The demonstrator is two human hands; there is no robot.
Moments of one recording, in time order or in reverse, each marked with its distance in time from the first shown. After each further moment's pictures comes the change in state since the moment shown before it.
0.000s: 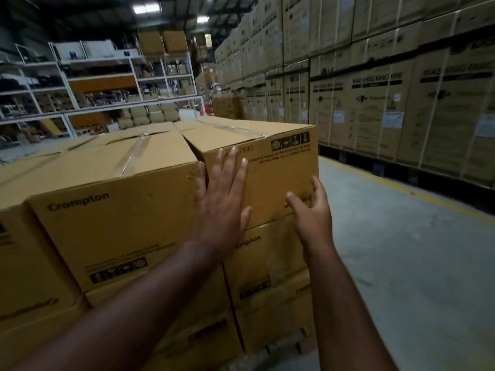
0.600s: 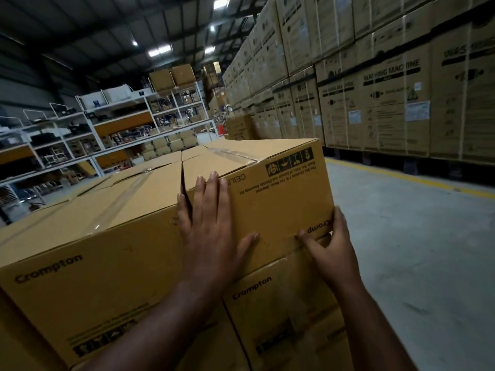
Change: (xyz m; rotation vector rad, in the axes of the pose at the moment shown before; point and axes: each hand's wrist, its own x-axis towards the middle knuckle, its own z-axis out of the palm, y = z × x) left_hand 0.035 -0.006 0.030 0.155 0.000 -0.126; right_hand 0.070 0.082 -0.009 -0.263 -0.072 -0.018
